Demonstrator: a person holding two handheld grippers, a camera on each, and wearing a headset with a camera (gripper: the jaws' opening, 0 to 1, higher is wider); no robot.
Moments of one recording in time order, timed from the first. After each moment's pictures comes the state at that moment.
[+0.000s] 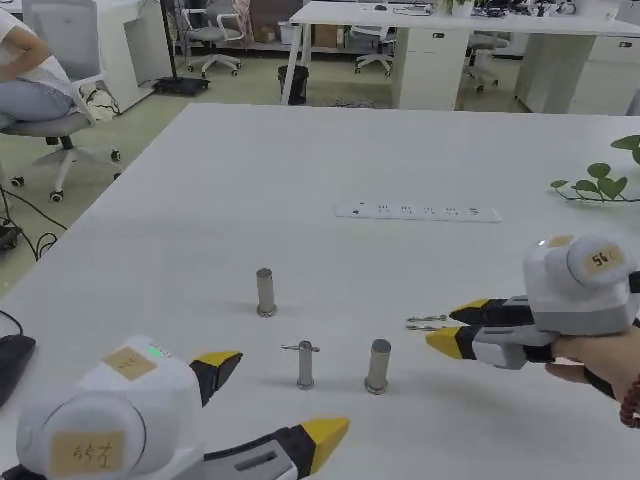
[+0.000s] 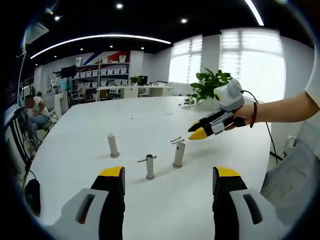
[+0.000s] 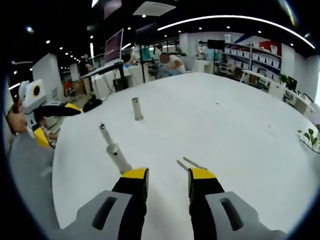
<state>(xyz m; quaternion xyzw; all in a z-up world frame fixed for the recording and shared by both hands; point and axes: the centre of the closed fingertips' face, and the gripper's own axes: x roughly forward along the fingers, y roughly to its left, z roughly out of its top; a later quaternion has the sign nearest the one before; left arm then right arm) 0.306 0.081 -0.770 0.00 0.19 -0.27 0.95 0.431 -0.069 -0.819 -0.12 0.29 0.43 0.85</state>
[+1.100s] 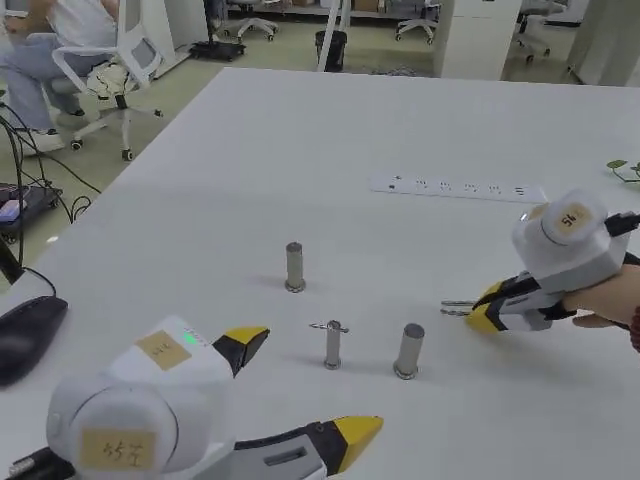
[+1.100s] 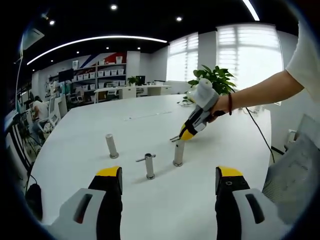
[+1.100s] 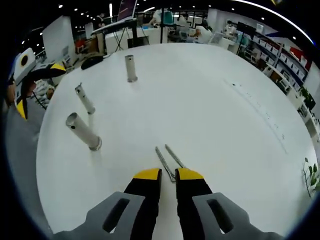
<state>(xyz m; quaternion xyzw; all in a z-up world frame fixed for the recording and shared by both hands) 0.306 0.077 -0.775 0.02 0.19 -0.27 0.94 0.460 -0.072 -0.862 -0.26 0.37 0.47 0.76</state>
